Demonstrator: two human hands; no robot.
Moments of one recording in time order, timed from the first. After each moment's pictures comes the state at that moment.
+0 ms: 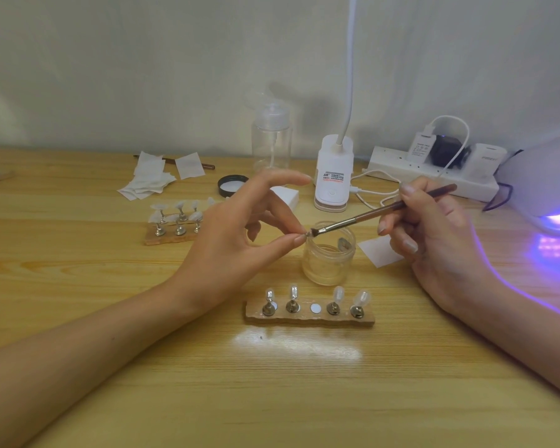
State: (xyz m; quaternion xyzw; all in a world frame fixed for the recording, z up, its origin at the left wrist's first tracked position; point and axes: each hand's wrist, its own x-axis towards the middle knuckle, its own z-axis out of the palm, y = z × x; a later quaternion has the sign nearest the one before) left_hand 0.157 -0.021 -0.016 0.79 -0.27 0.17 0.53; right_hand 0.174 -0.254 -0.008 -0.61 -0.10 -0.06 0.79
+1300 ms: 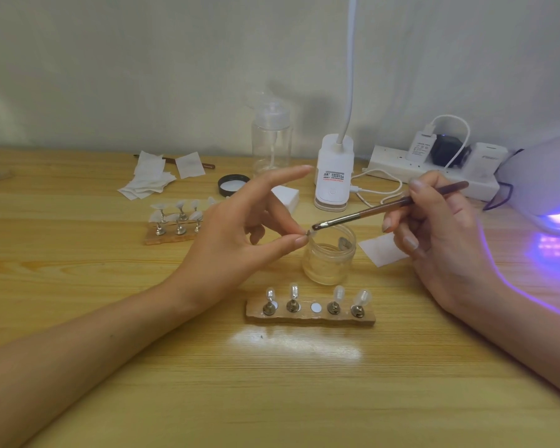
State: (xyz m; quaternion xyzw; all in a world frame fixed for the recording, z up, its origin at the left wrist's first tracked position) left_hand 0.158 -0.021 -0.015 0.78 -0.26 0.14 0.55; right_hand 0.174 -0.258 -0.011 -0.60 -0.14 -0.08 0.79
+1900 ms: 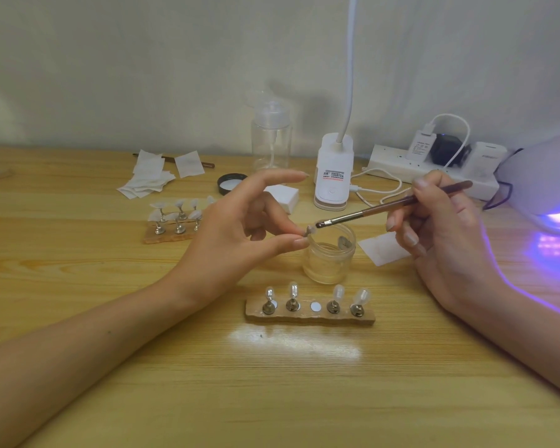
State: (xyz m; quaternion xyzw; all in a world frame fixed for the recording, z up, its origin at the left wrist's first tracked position) left_hand 0.158 -0.021 -0.014 0.77 -0.23 0.10 0.59; right_hand 0.174 -0.258 -0.011 -0.59 -0.12 -0.09 0.79
